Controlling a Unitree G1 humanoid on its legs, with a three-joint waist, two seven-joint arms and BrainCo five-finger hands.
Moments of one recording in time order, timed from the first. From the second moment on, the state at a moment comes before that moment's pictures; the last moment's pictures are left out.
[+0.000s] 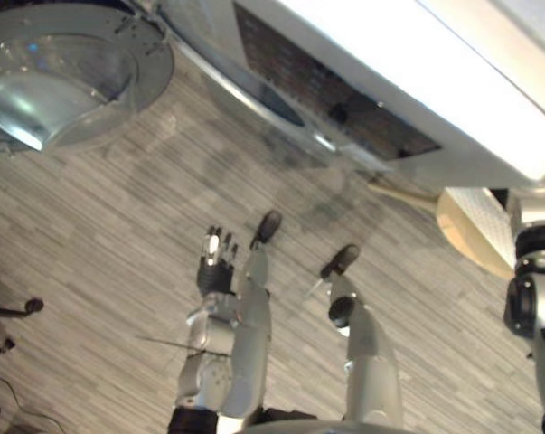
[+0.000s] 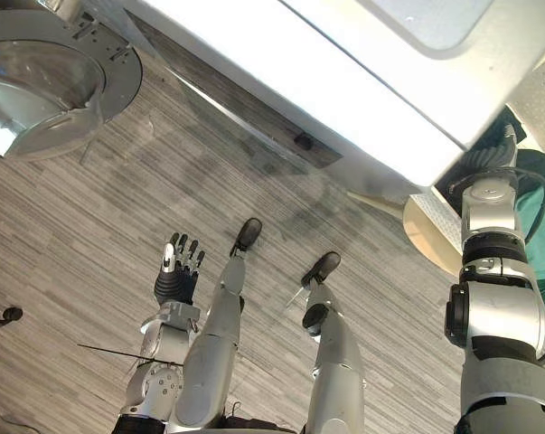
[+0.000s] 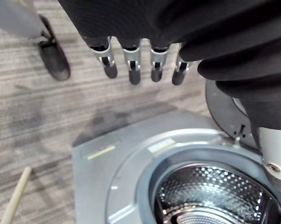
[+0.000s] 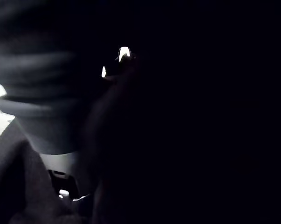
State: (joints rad) left arm 0.11 -0.05 -0.08 0.00 -0.67 -0.14 0.09; right arm -0.97 -0.71 -0.14 1.08 -0.07 0.09 -0.22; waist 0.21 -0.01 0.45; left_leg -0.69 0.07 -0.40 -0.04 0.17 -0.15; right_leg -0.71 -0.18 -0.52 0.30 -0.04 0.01
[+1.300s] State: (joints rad) left arm 0.14 0.08 -0.17 0.05 -0.67 -0.12 0.09; right arm -0.78 -0.57 -0.33 0.79 -0.23 0.17 -0.31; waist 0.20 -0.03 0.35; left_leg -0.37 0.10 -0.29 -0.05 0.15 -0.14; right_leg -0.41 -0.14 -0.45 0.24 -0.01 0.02
